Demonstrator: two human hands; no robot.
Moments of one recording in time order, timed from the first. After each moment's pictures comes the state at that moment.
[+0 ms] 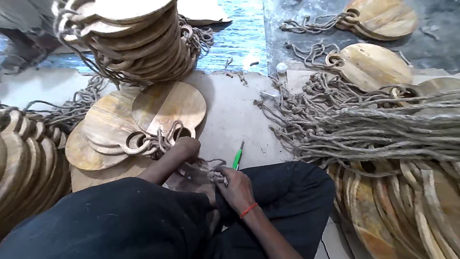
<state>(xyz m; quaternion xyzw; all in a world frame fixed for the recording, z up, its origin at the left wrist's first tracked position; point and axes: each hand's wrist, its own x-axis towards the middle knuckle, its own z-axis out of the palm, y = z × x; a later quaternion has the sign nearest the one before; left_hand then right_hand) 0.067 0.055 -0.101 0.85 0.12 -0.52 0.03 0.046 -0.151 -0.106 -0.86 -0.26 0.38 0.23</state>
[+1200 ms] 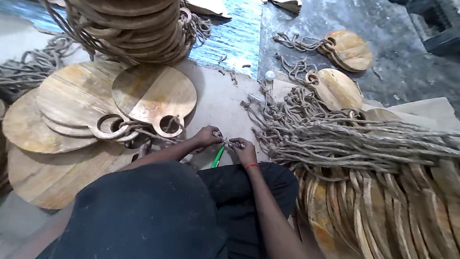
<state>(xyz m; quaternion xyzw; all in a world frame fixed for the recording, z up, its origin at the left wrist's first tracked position) 0.114 0.012 -0.199 0.78 0.14 -0.24 0.56 0.156 -0.195 -0.185 -0.88 -0.14 0.27 0.38</state>
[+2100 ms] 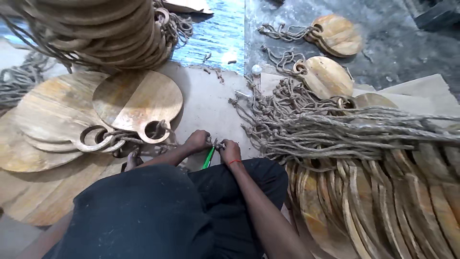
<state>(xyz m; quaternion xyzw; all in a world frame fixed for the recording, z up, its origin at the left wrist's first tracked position) 0.128 -0.008 -0.196 0.86 0.12 -0.32 0.38 0.158 -0.177 -0.192 -0.91 -0.13 0.32 0.21</state>
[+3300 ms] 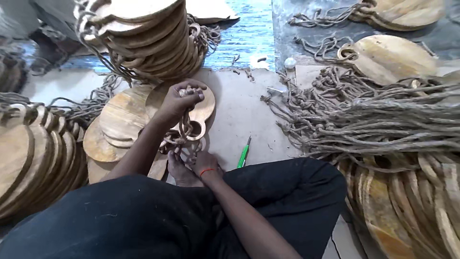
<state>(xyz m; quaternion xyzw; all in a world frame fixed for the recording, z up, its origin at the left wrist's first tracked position) 0.070 0.109 -0.034 0.70 0.14 0.09 0.69 0.029 -0.033 -0.150 -0.82 -0.24 0.50 0.15</state>
